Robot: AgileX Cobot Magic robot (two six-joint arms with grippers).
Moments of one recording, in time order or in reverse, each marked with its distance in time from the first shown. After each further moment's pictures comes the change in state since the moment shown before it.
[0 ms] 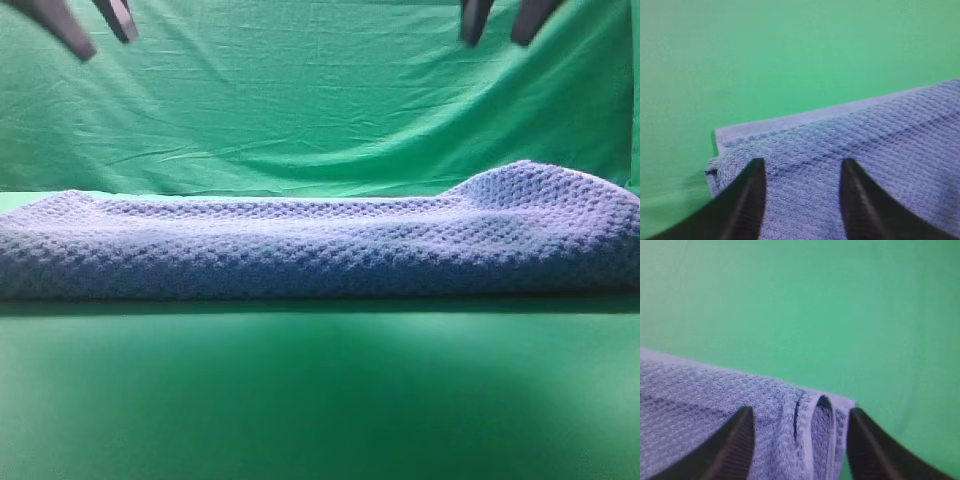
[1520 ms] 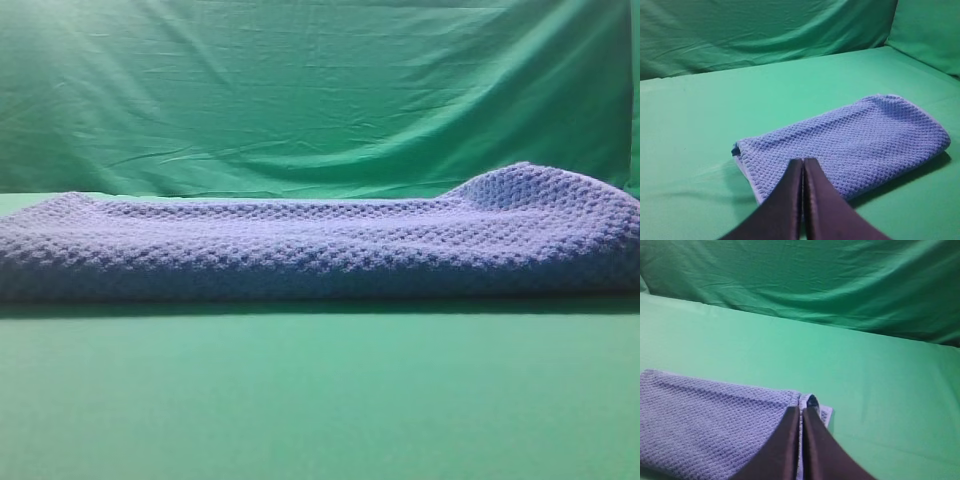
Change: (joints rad) left arm 0.002 -1.426 0.788 0.013 -0.048 0.130; right arm 0.000 -1.195 0.790 0.039 -0.243 -0.055
